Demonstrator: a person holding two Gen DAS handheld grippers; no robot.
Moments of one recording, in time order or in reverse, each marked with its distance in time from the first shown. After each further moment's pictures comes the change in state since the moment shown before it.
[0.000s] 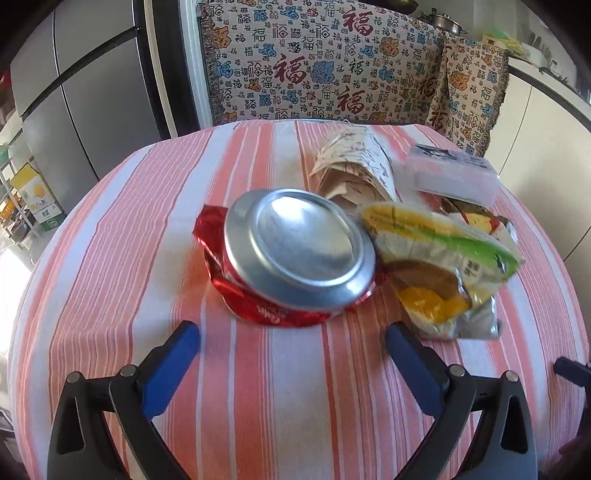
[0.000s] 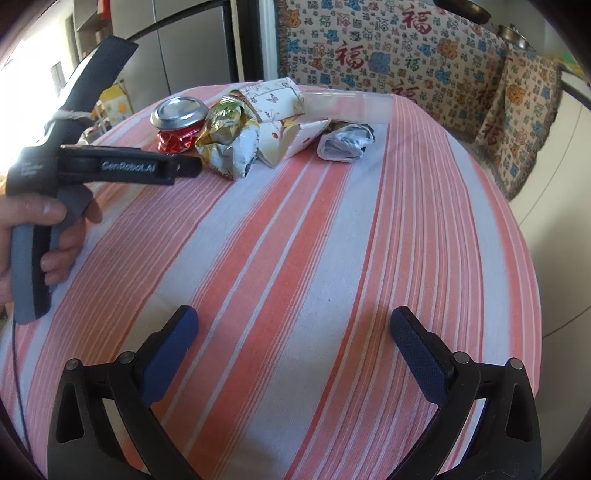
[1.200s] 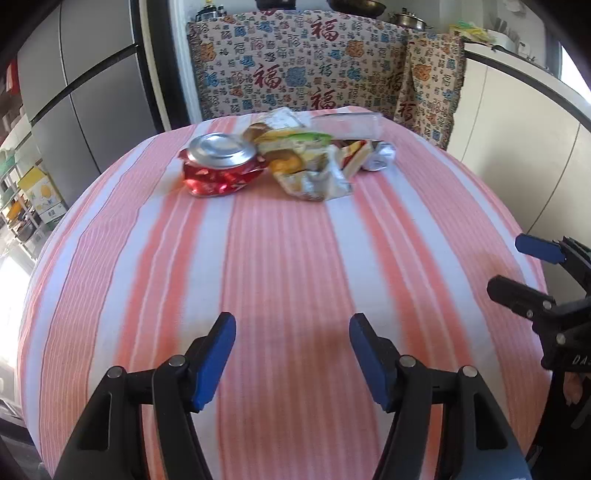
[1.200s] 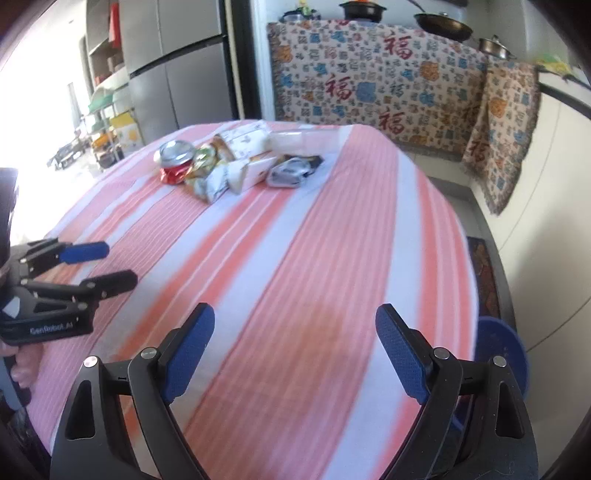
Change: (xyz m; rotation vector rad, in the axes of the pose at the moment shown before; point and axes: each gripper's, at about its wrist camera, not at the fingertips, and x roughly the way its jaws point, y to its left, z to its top) left arm -0.081 -0.066 -0.094 0.028 -0.019 0.012; right arm -0.046 -0.045 -0.021 -0.017 -0.106 0.050
